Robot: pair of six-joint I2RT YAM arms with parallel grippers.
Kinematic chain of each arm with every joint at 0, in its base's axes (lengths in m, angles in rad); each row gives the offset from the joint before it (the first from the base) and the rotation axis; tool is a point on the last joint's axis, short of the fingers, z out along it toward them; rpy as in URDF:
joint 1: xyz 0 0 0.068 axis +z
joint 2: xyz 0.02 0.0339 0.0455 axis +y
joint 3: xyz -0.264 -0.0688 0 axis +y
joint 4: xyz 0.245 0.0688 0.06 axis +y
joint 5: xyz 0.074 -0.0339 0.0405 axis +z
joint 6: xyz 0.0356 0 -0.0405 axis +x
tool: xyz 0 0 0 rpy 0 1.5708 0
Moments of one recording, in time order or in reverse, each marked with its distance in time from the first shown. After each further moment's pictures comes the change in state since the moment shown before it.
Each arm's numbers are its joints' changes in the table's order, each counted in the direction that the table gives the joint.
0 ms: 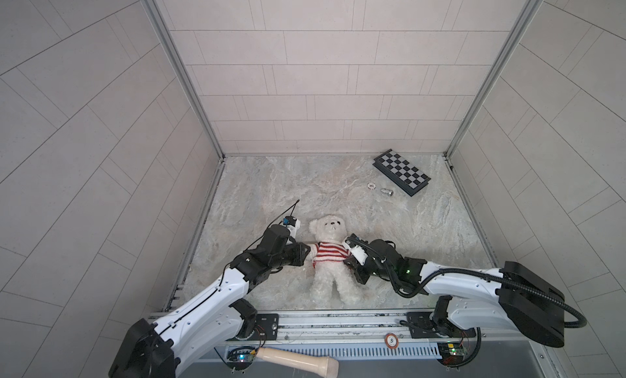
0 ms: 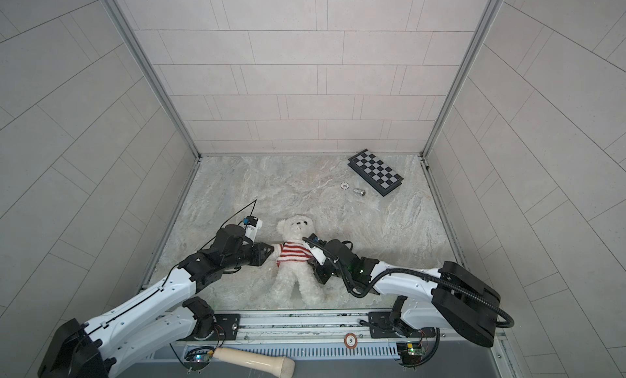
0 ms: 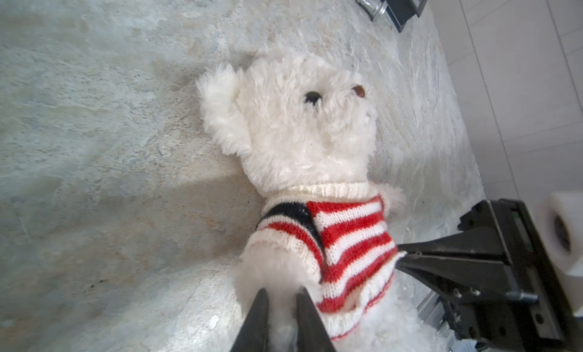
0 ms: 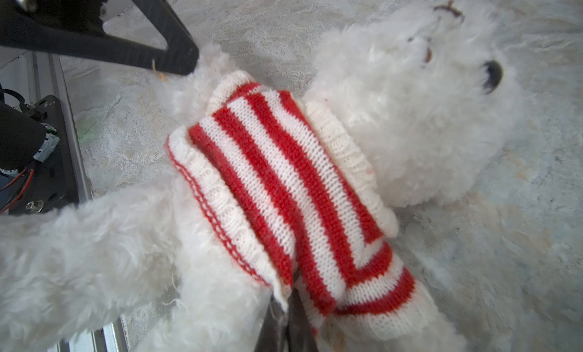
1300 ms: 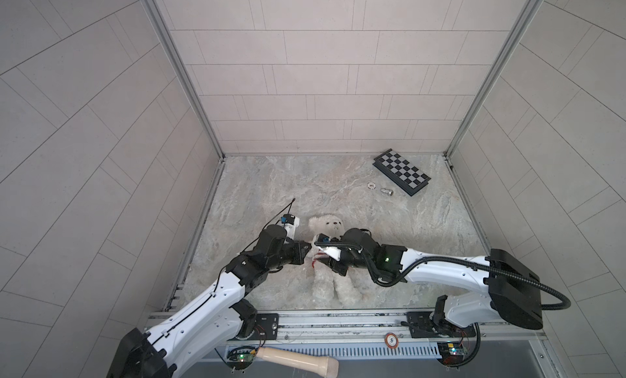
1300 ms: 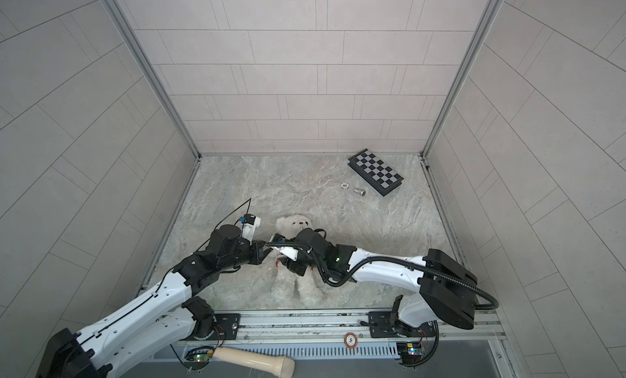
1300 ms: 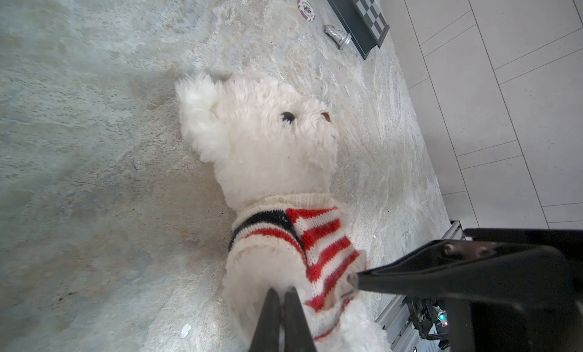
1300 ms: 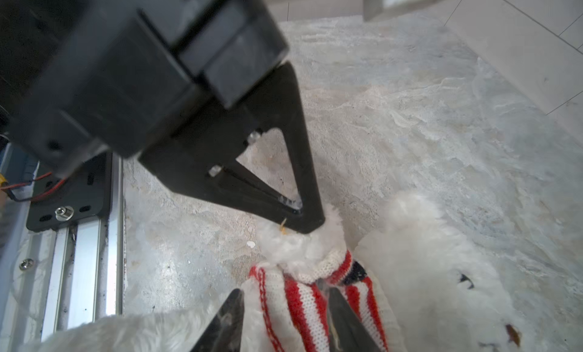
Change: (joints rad) left arm 0.000 -0.061 0.001 -0.029 -0.032 -0.042; right arm 0.112 0.174 -0.360 0.145 -0.020 -0.351
